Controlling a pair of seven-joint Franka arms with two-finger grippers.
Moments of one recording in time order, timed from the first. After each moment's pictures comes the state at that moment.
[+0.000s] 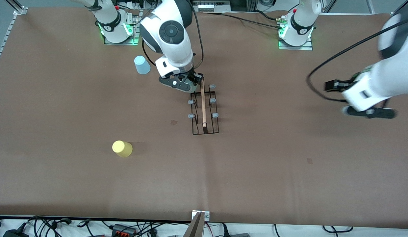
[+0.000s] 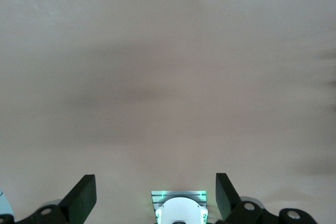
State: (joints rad) left arm 0.20 0.29 -0.36 -1.28 0.15 1.26 -0.05; right arm 0.53 0.35 0.29 -1.76 -0.01 2.05 1.15
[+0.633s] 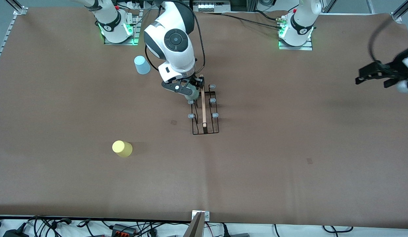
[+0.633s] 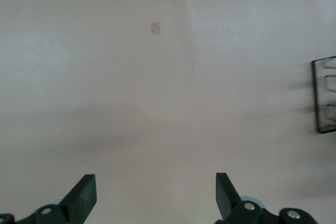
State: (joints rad) left arm 0.06 0.00 -0.06 -1.60 -0.02 1.55 0.12; right arm 0.53 0.38 0.28 -1.75 -0.04 2.08 1.14
